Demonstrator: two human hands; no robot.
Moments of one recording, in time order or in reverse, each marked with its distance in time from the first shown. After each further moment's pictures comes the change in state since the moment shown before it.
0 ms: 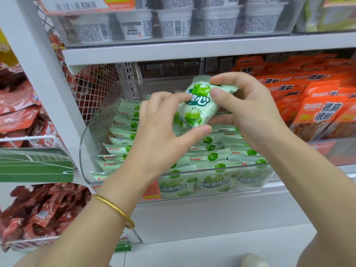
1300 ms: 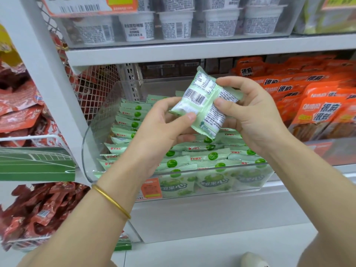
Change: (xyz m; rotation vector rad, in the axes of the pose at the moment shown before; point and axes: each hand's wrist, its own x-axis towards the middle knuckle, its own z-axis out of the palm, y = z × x) left_hand 0.006 0.002 -0.001 -0.934 -0.155 -0.392; right_hand -0.002 0.007 -0.008 0.055 -0.006 0.036
